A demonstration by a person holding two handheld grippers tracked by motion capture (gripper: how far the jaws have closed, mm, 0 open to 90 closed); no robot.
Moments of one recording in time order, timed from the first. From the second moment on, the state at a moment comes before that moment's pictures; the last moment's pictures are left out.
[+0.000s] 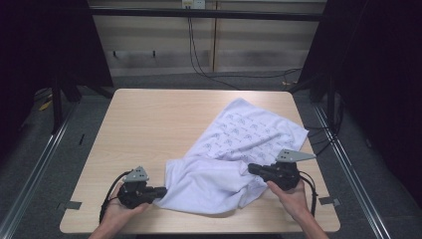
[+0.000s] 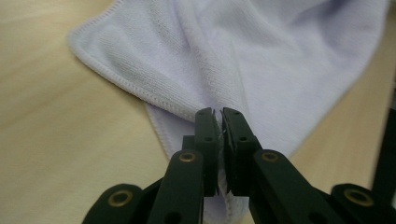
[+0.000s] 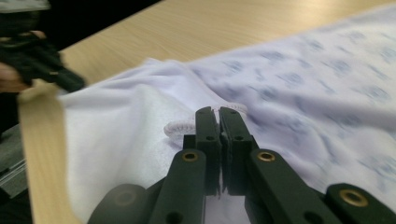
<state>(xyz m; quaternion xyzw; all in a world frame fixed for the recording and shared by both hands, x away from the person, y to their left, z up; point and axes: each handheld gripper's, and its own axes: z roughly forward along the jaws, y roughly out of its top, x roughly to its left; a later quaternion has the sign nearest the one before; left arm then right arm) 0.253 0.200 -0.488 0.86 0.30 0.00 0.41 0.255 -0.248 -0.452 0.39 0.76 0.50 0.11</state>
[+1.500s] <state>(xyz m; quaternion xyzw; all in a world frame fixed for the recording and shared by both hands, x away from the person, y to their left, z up) 0.250 0.226 -0.423 0.76 0.30 0.04 0.57 0.210 -0.265 -0.402 0.35 0.74 0.57 0.09</state>
